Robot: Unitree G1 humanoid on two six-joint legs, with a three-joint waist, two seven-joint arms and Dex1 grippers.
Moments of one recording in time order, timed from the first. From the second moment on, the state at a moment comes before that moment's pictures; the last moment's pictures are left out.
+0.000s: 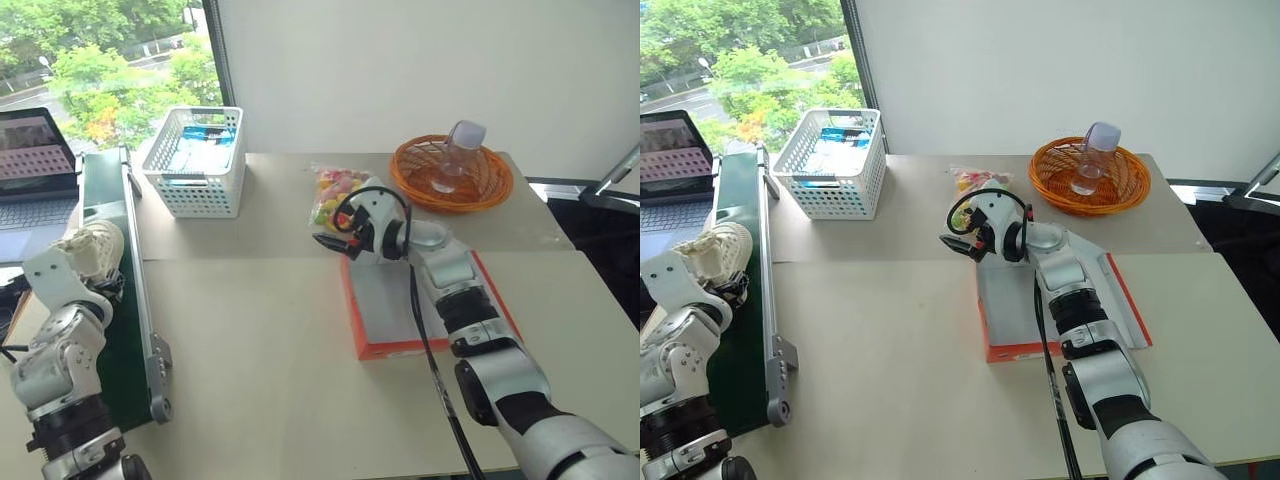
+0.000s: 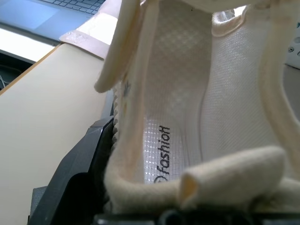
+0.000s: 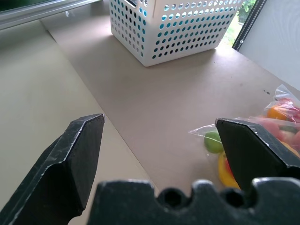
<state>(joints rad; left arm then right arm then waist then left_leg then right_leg) -0.31 0.44 0.58 -0.08 -0.32 0.80 0.03 -0.89 -0.25 0.14 0.58 0.06 0.14 0.78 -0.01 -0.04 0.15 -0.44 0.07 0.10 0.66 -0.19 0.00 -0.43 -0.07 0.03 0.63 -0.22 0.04</state>
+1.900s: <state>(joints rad) -0.67 0.12 -0.06 -0.20 -0.31 0.66 -0.26 -0.83 -0.28 -0.42 -0.01 1.01 1.16 0.36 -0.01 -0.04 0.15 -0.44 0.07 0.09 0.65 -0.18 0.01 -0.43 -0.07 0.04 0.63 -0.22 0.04</state>
